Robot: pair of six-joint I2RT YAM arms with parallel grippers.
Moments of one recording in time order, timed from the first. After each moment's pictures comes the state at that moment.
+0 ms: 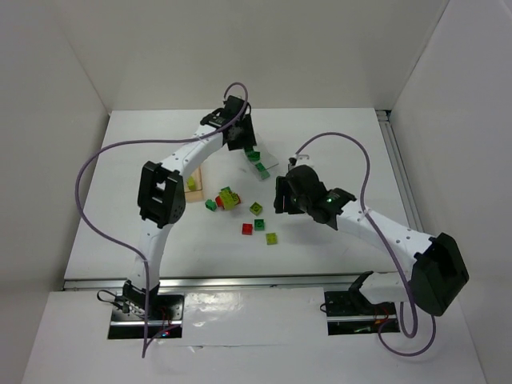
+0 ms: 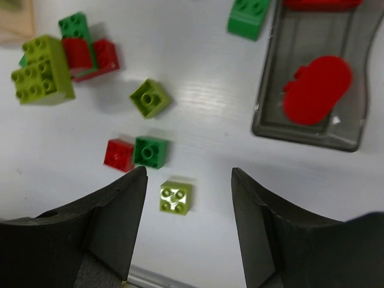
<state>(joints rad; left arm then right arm) -0.44 2.24 2.07 -0.67 -0.09 -0.61 0.67 1.27 0.91 -0.40 0.20 0.53</state>
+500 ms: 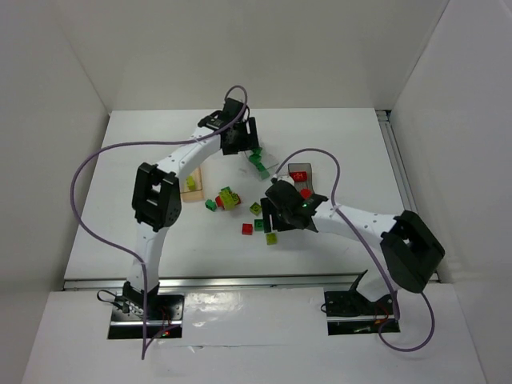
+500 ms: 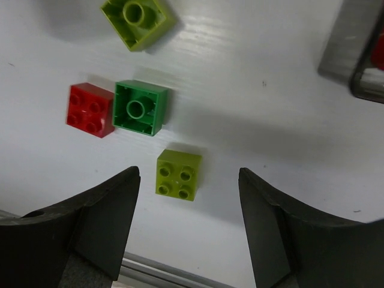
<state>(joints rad) -0.45 2.25 2.07 -0.67 -0.03 -0.58 0.80 1.45 0.87 -0.40 0.17 0.60</state>
